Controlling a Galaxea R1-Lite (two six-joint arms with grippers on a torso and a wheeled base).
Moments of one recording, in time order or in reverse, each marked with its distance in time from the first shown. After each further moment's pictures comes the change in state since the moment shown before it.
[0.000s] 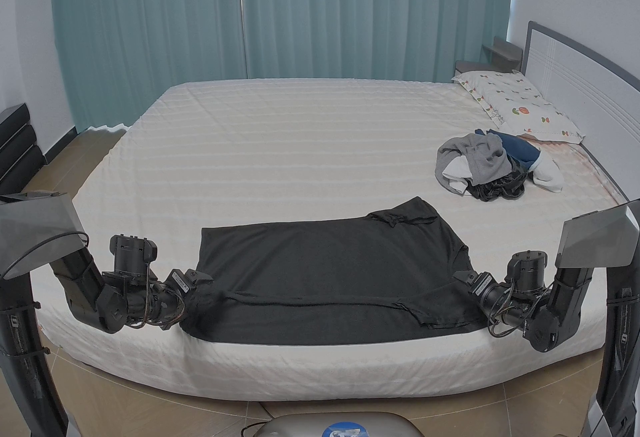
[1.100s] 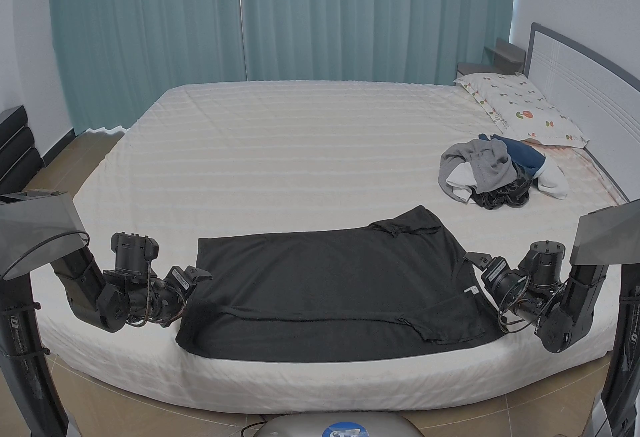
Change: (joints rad) left arm -0.007 -0.003 -0.010 -0.002 0.040 -0.010; right arm -0.012 -0.093 0.083 -0.134 0.004 0.040
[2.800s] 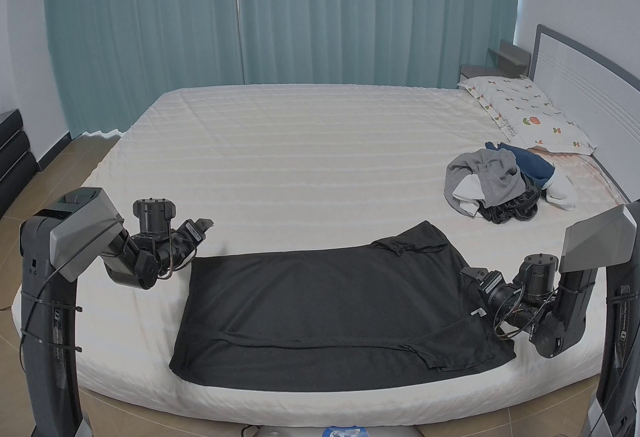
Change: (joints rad) left arm 0.055 0.314 -0.584 0.011 0.131 0.203; right arm -0.032 0.114 -0.013 -0.029 0.074 0.066
